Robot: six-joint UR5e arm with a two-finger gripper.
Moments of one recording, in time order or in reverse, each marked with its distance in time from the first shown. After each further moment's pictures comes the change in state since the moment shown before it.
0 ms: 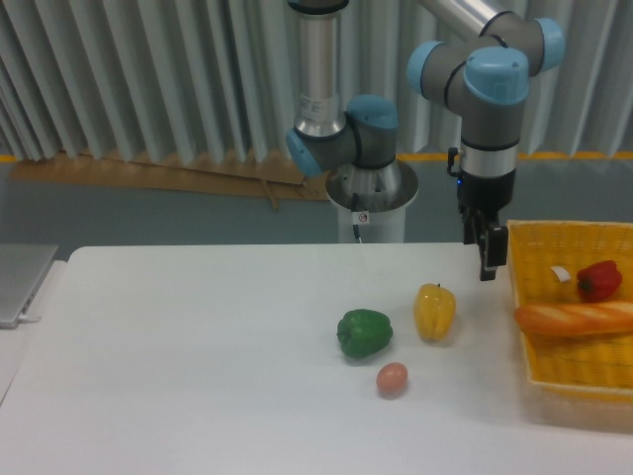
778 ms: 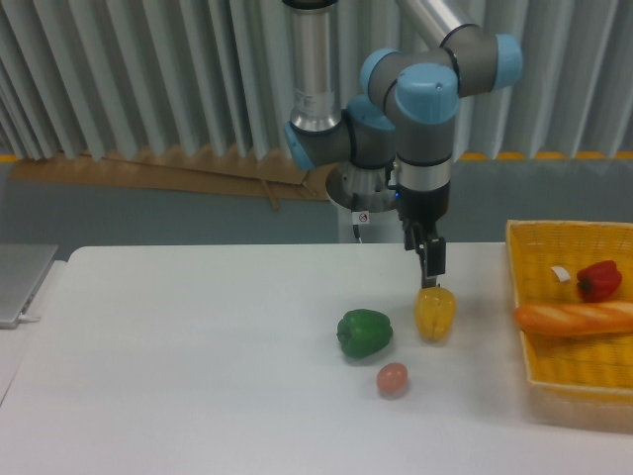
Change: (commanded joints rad) arm -0.090 -0.003 -0.037 0.018 -0.003 -0.168
